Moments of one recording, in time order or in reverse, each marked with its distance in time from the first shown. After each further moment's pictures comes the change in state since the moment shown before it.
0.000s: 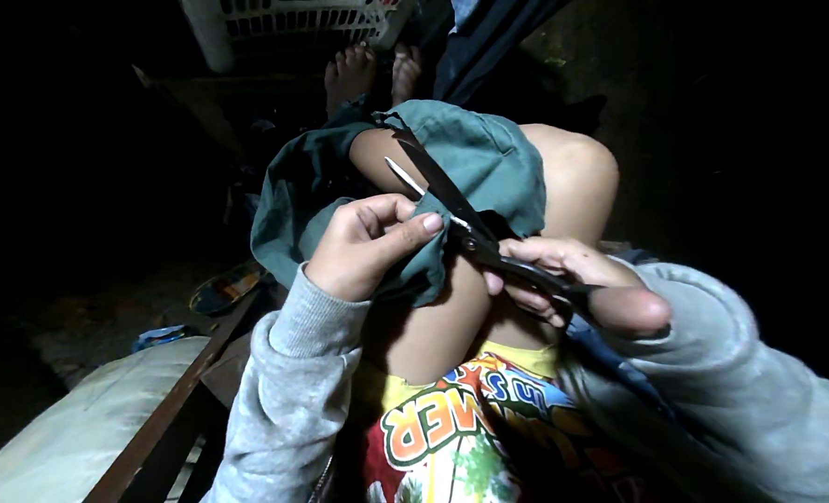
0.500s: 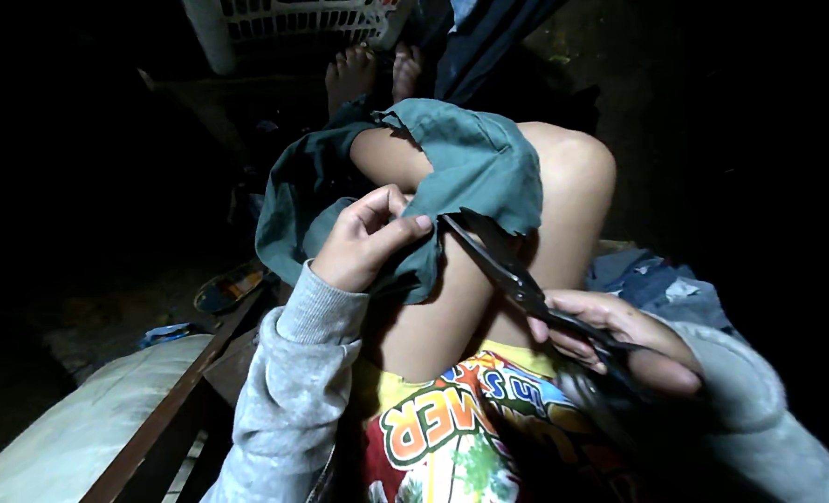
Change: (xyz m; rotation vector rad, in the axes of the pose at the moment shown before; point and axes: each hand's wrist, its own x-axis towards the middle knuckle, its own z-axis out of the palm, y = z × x) left_hand 0.011 -0.015 -0.012 0.018 -0.038 0.006; right_hand -0.062 0.028 -0.001 0.038 -0.029 0.036
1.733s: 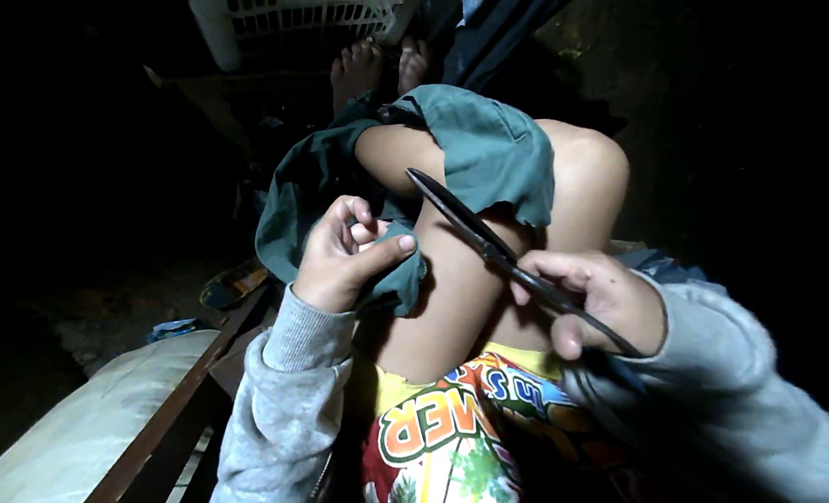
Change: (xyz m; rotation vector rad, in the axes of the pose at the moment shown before) left_hand -0.023 0.004 0.002 -0.085 0.257 -0.076; right_hand 0.040 -0.022 0.000 -0.362 0.183 -0.041
